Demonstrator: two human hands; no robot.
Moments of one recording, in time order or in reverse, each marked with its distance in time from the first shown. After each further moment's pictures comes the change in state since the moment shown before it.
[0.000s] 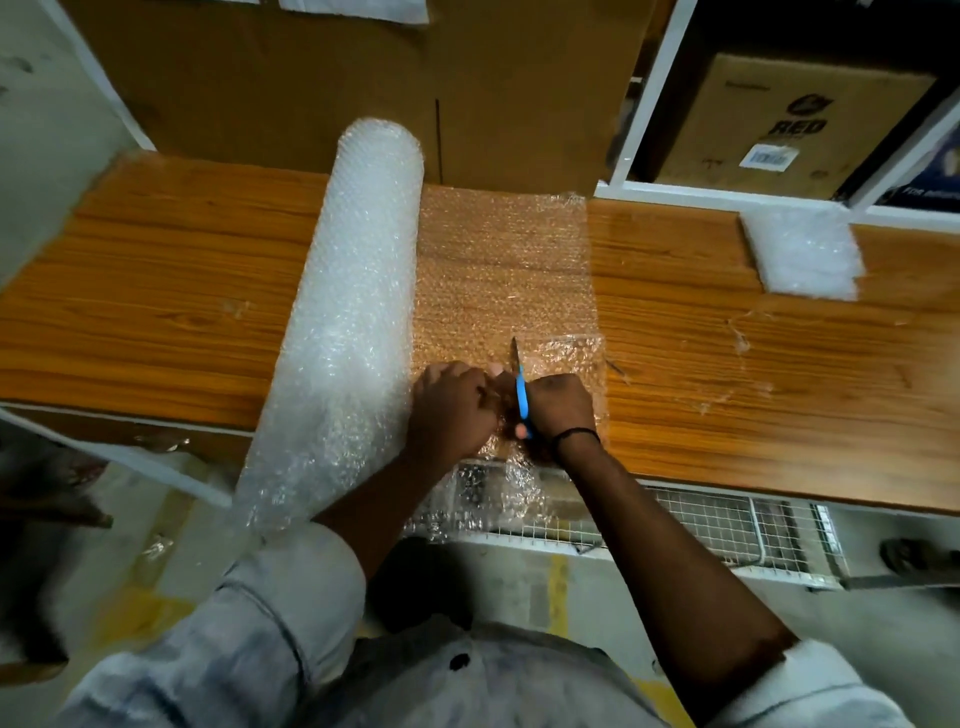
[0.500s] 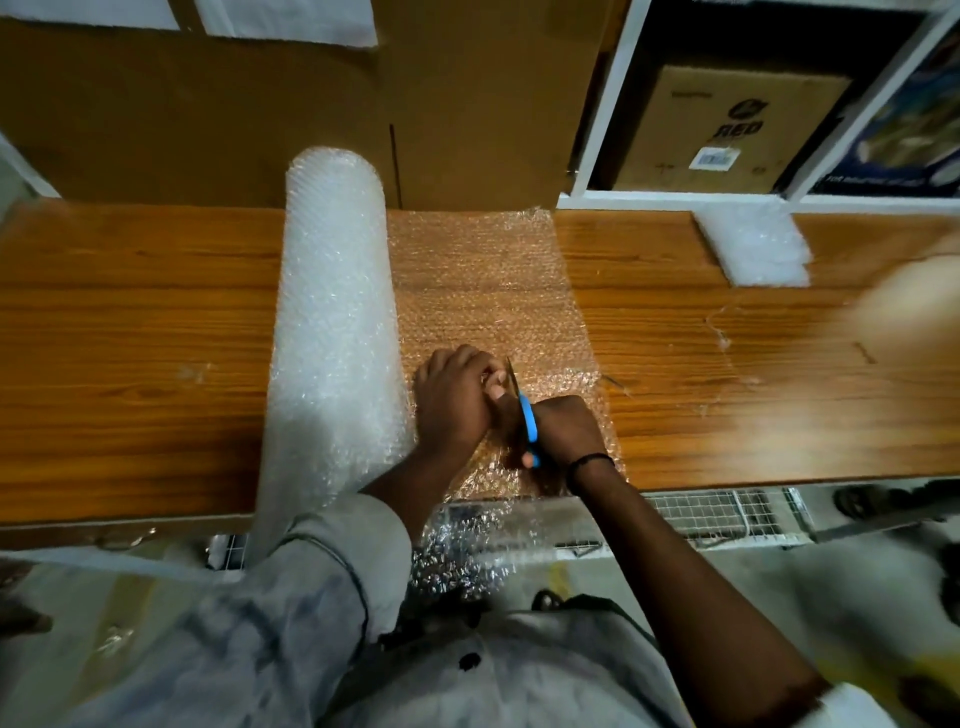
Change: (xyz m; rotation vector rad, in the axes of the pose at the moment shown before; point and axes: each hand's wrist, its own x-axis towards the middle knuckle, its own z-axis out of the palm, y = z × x) left_hand 0.068 -0.017 0.011 0.012 0.107 0.161; right_hand 0.008 -0.005 0.020 0.154 0.092 0.124
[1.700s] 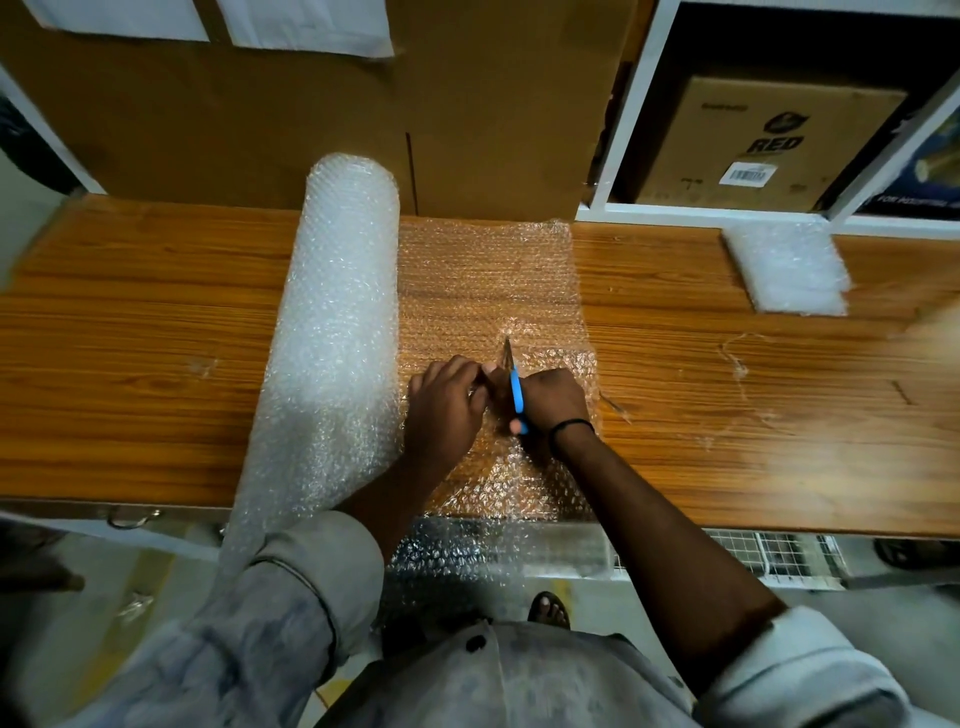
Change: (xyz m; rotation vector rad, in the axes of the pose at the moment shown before) left_hand 0.003 0.002 0.001 -0.063 -0.003 -0.011; right_hand 0.053 -0.035 -0.010 -0.133 -0.068 -0.102
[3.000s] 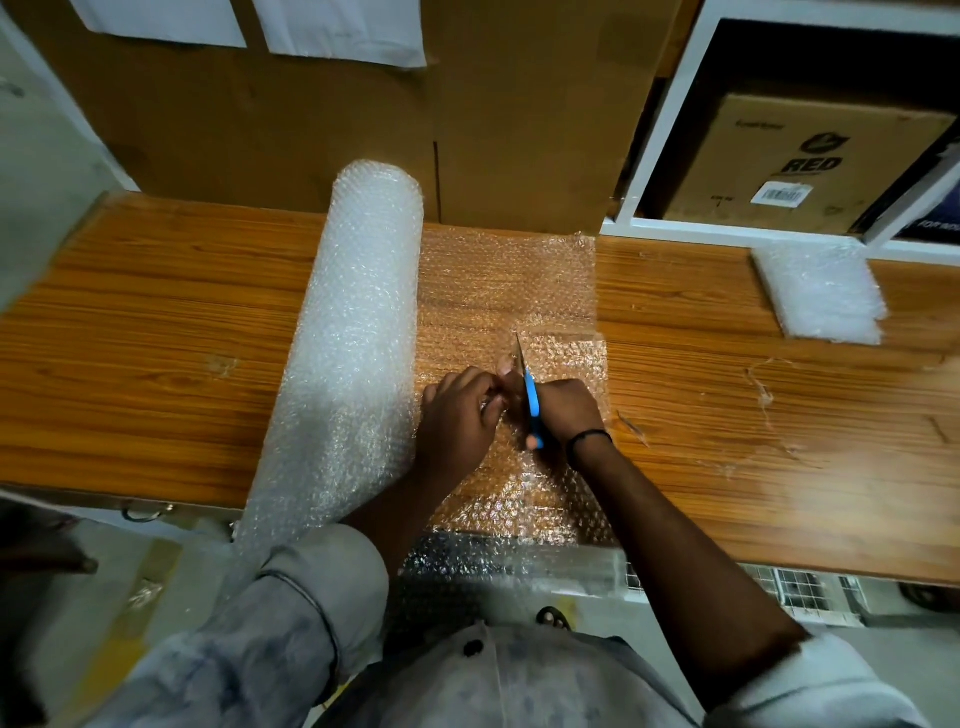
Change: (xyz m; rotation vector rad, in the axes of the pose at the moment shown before) left_hand 0.001 -0.004 0.003 -0.088 0.076 0.026; right_hand 0.011 -0.005 -0.004 0.049 -0.061 0.030
